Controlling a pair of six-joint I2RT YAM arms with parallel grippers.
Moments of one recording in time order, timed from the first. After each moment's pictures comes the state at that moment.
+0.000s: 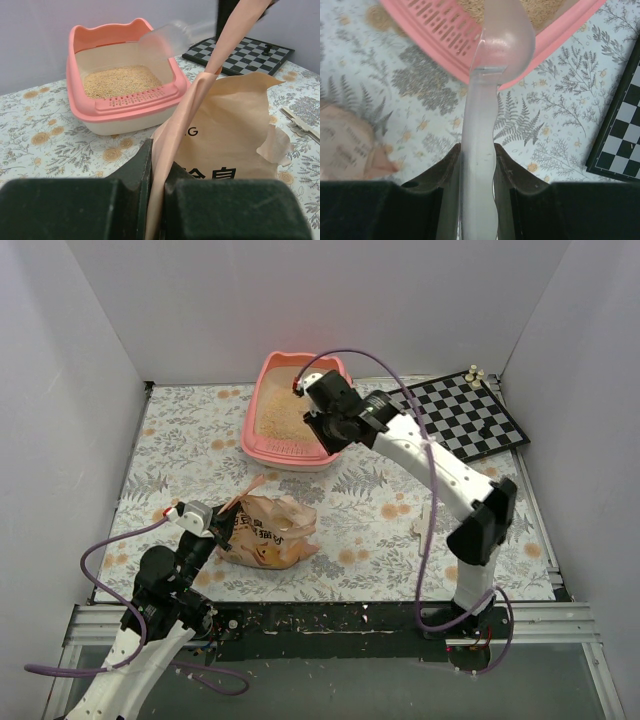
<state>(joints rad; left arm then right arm) -0.52 0.04 0.33 -0.16 -0.03 -0.01 0.84 1.93 2.05 -1.02 0.24 0.03</state>
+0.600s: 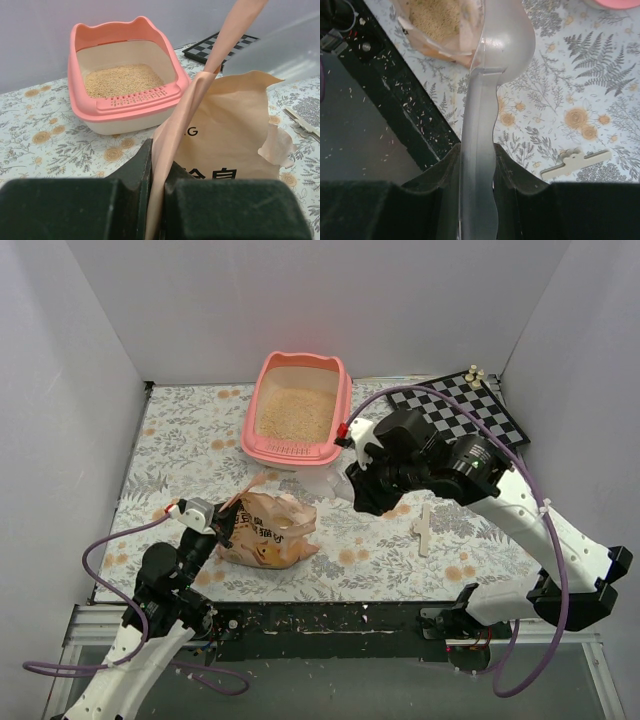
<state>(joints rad) -0.52 0.07 0.33 -0.13 -0.03 -0.01 0.95 1.31 1.70 -1.20 -0.12 0.05</state>
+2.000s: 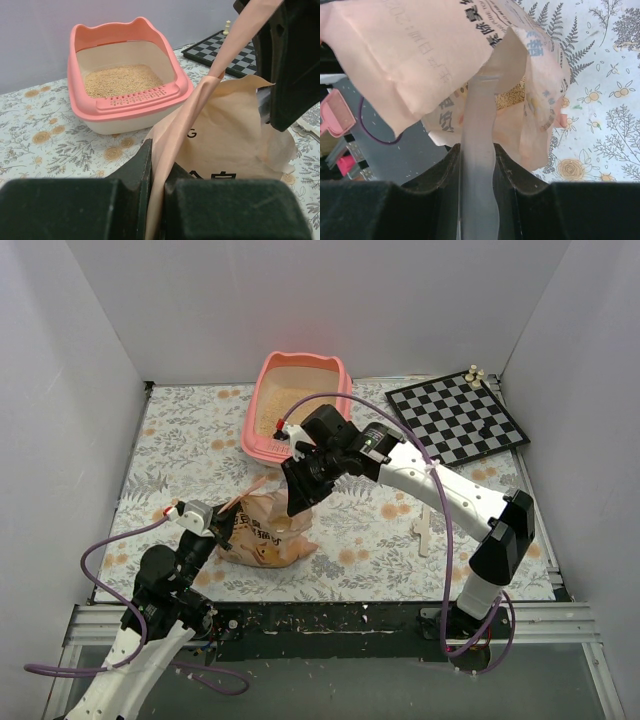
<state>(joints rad) -0.52 0.05 0.33 -0.15 -0.03 -0.01 0.97 1.72 1.75 -0.94 -0.45 0.27</state>
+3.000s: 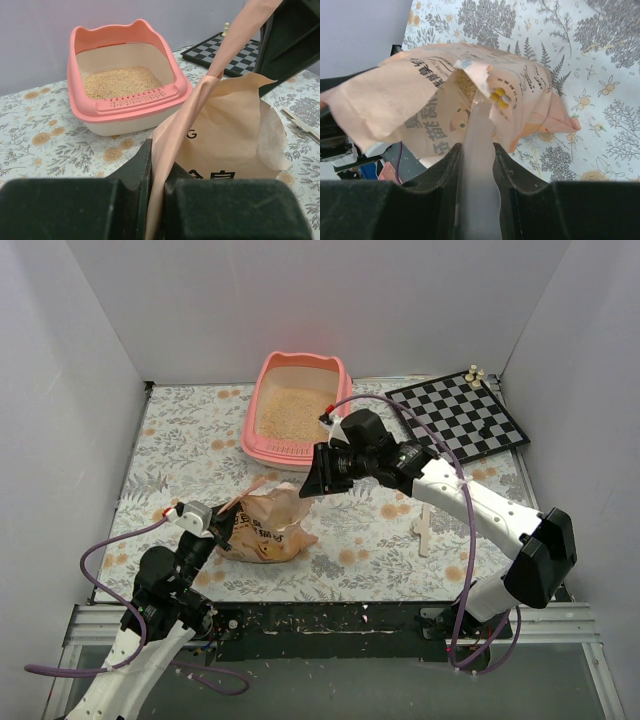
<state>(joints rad) -0.52 0.04 0.33 -0.16 -0.03 -0.01 0.84 1.48 1.30 -0.47 -0.40 0.67</state>
